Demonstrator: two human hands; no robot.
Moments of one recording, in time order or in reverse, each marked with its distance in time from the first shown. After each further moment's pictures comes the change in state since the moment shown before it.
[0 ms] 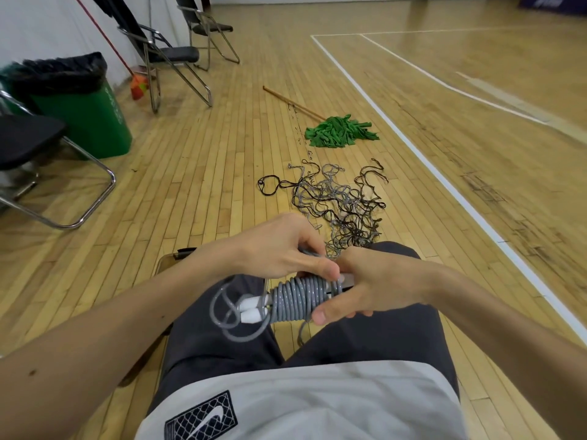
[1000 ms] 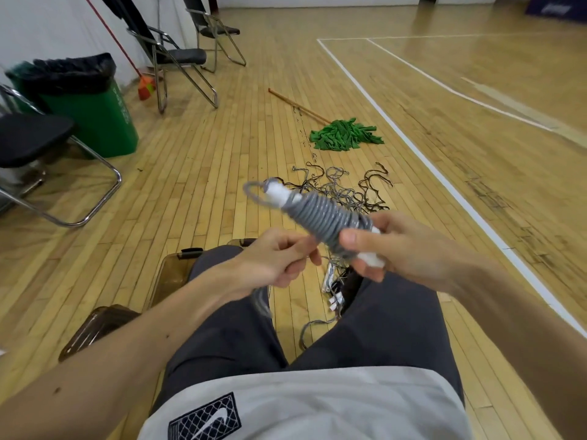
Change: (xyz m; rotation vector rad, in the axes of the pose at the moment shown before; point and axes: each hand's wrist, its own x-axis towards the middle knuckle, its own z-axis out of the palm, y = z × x) left_hand -0.016 -0.050 0.024 -0.567 0.192 -0.218; right_hand -0.011 -0.001 -0.019 0.465 0.196 -0.220
